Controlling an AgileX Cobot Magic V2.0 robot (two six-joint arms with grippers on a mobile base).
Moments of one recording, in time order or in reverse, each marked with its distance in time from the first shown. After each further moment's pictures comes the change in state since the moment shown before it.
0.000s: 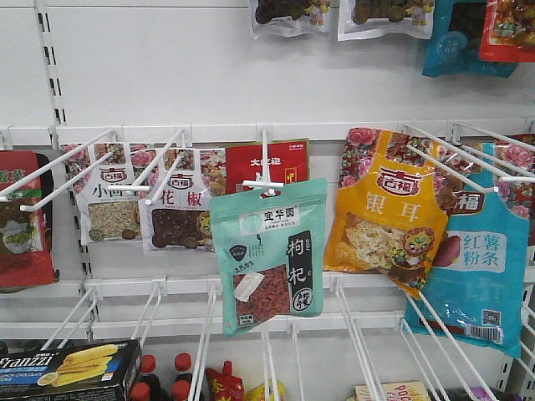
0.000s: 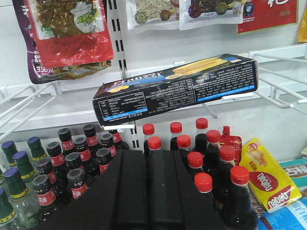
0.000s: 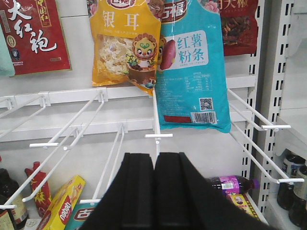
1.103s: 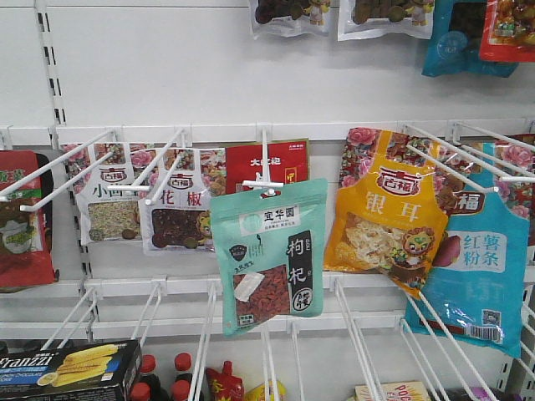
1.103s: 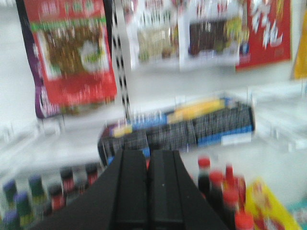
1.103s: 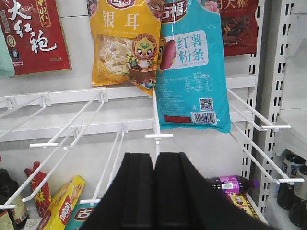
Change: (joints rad) left arm 0.000 0.000 0.000 0.000 -0.188 0.000; right arm 0.000 0.000 0.000 0.000 0.000 0.000
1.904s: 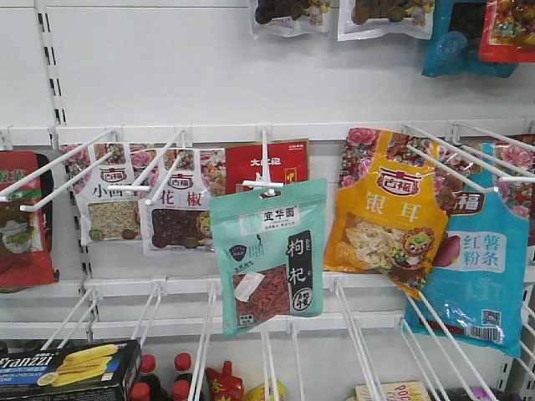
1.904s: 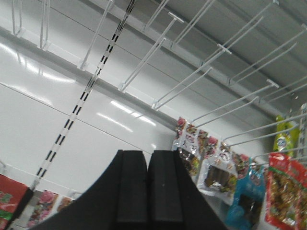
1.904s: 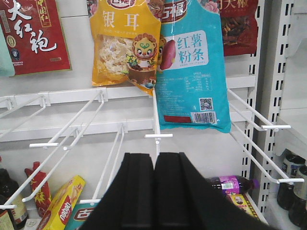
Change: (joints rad) left arm 0.000 0.014 -0.297 0.001 -0.339 -0.646; right arm 0.000 0.000 0.000 0.000 0.000 0.000
